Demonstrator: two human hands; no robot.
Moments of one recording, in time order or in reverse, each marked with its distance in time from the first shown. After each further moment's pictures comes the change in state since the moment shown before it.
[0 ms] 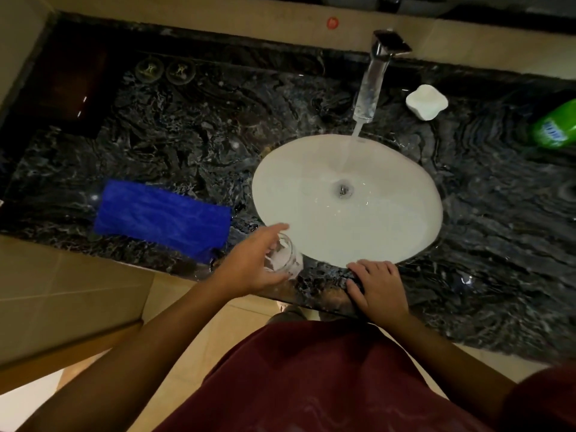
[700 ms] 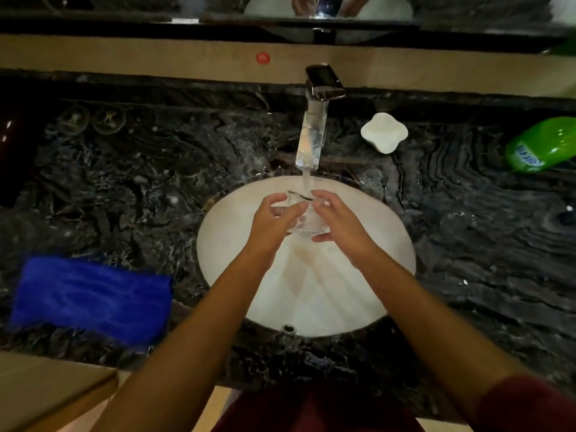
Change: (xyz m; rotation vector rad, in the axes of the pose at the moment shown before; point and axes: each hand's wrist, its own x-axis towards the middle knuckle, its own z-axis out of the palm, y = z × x) left_hand 0.246 0.061 0.048 -0.887 0.270 -0.500; right_hand 0.211 0.037 -0.115 1.285 -0.038 0.427
